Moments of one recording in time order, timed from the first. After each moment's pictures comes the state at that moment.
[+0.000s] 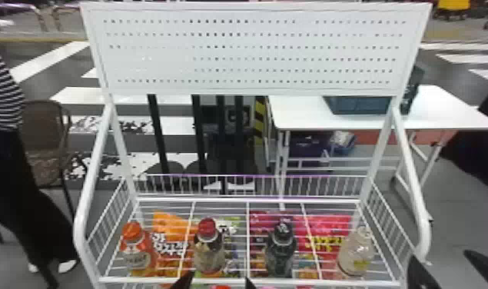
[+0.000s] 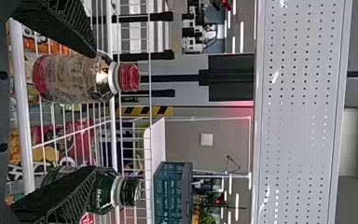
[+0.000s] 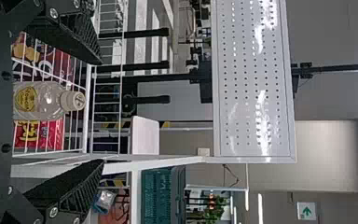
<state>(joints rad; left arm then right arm) 0.35 0.33 -0.62 -1.88 0.04 -0.14 0.57 0.81 -0.13 -0.22 -2.42 -0.26 0.09 0.19</state>
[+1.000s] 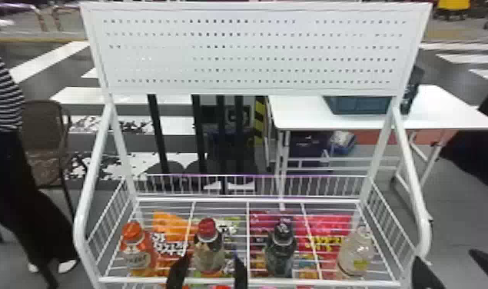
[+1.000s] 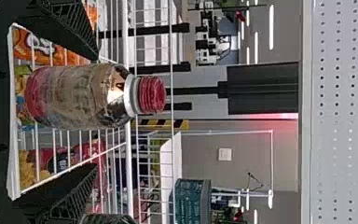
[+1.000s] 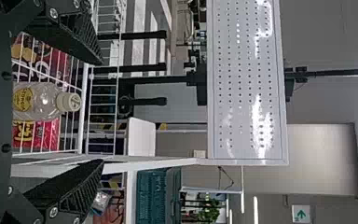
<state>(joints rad) 0.14 0.29 -0.62 -1.64 0.17 -0.14 0.58 0.83 -0.13 -0.23 -2.44 -0.26 0.07 0.20</state>
